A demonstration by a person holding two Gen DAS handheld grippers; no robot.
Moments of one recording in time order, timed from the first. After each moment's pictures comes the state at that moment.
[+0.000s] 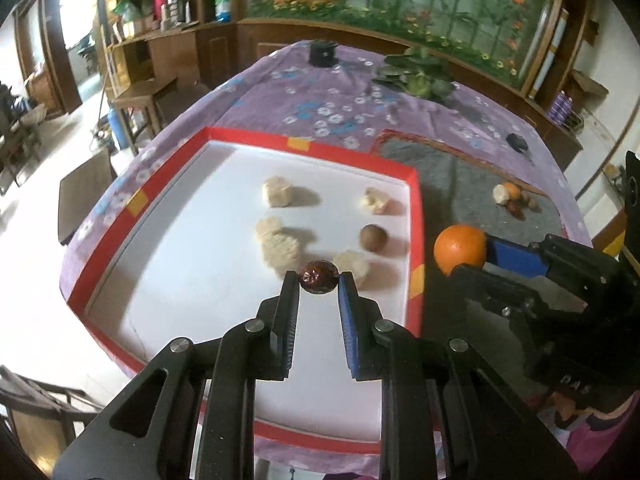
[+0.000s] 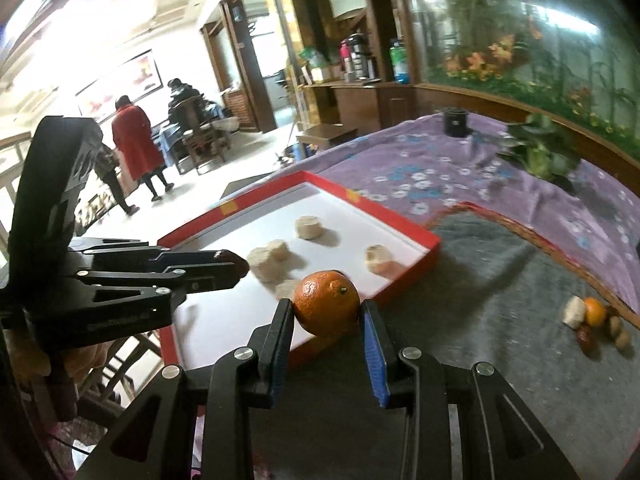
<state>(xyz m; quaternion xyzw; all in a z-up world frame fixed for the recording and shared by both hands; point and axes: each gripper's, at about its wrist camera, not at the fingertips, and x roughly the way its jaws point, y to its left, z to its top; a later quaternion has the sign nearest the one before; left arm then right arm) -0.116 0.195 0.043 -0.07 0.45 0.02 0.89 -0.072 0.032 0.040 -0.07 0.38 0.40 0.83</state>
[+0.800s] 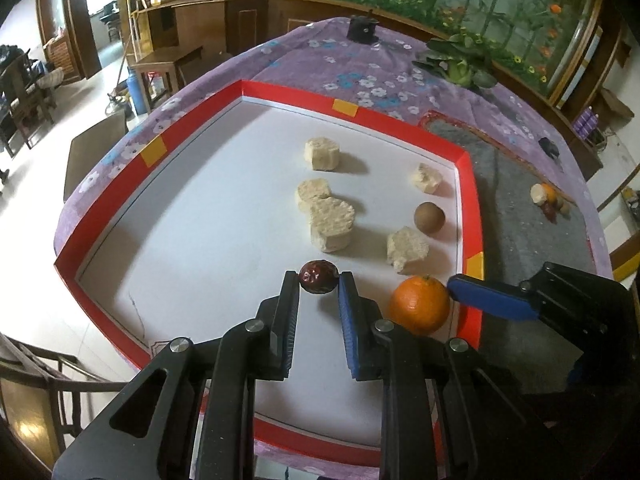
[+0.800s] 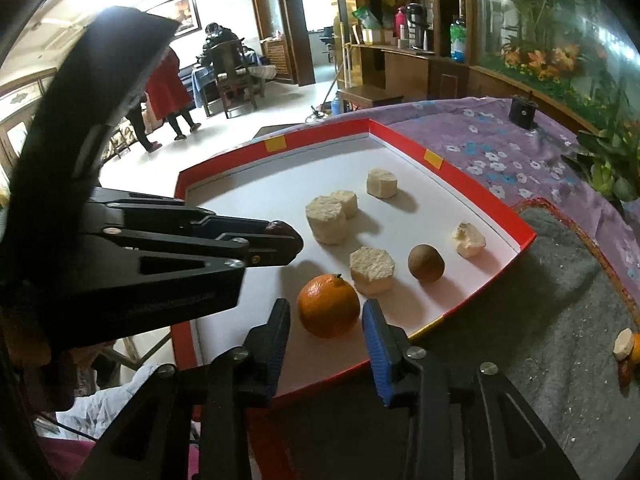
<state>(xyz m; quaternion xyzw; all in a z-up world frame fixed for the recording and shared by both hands) -0.113 0.217 0.011 -0.10 0.48 0.05 0.87 -0.090 0.093 0.006 -0.16 0.41 0.45 0.78</state>
